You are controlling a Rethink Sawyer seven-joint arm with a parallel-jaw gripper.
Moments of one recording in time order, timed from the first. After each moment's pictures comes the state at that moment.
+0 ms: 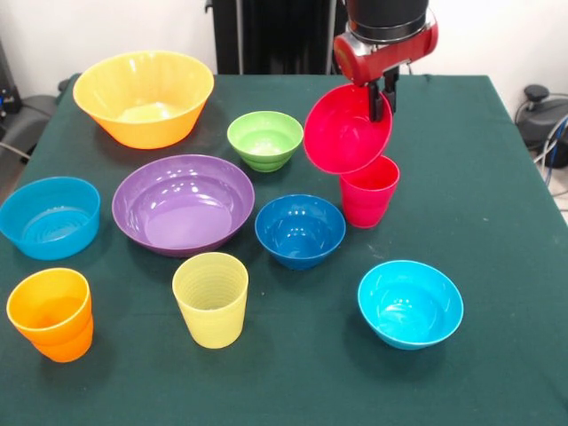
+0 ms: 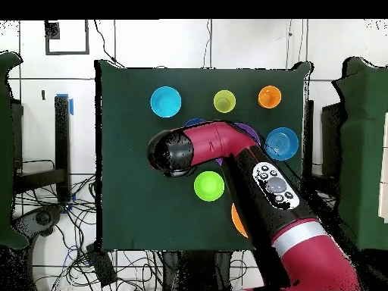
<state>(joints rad) -0.55 -0.68 0.63 1.73 -0.46 0.80 1.56</state>
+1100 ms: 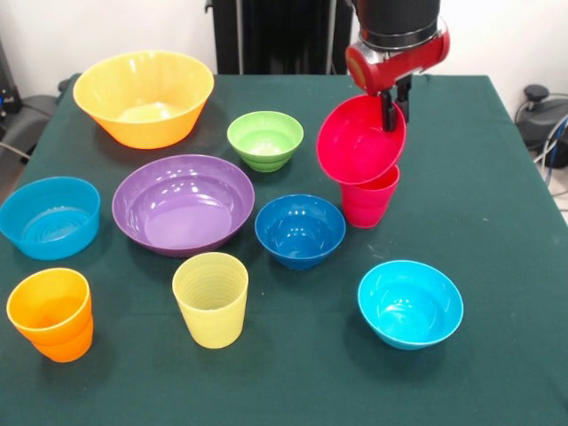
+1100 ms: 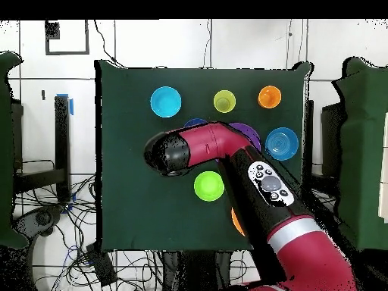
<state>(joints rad) -0.54 -0.66 0.63 1.73 -0.46 0.72 1.56</state>
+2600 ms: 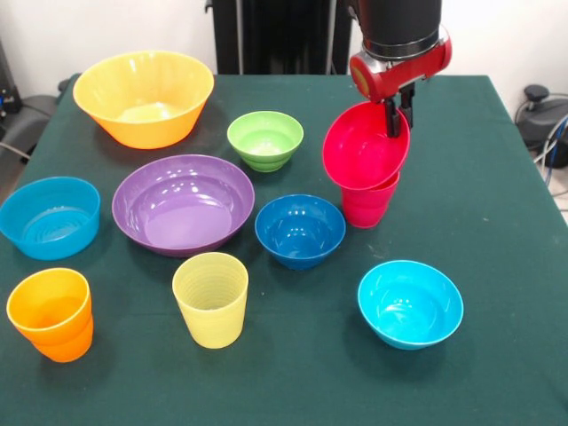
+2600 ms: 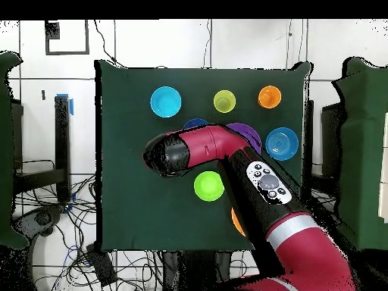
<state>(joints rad) -0.54 -0.64 0.63 1.73 -0.46 0.70 1.56</state>
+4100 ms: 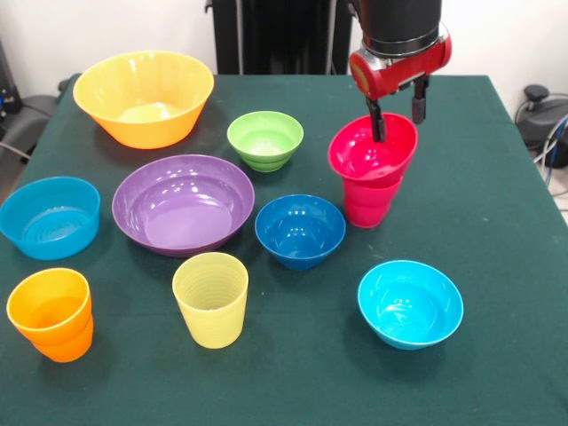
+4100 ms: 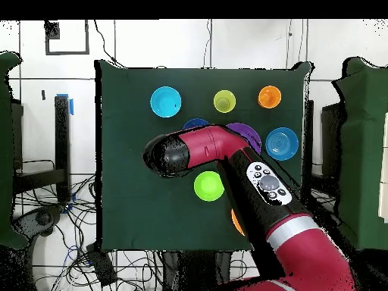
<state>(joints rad) -0.54 -0.64 0.63 1.74 -0.46 0.70 1.56</state>
